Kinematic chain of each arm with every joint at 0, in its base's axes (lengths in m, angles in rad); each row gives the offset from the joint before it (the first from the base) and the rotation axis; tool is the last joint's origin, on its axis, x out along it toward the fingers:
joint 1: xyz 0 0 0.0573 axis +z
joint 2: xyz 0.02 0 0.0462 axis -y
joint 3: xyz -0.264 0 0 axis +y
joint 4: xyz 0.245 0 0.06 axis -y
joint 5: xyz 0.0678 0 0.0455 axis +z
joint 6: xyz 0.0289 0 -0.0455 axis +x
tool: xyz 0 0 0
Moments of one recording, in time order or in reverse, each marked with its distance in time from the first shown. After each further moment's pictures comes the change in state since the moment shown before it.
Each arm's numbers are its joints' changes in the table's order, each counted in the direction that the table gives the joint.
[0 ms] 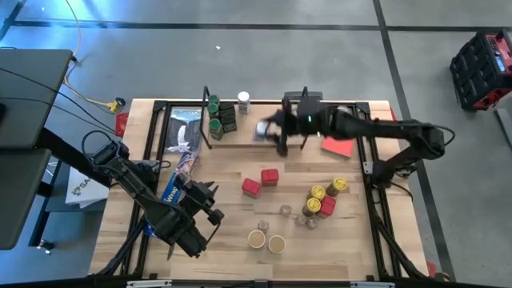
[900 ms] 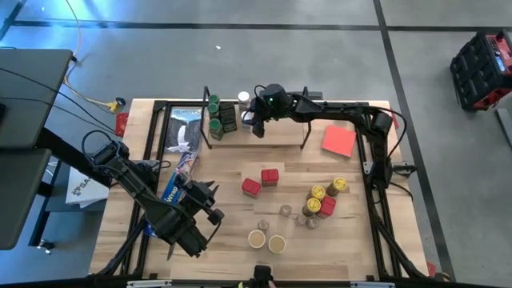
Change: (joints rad) left arm 0.001 0.001 0.000 0.001 0.001 0.019; right arm -0.247 -0.528 -0.228 0.105 0.186 -0.053
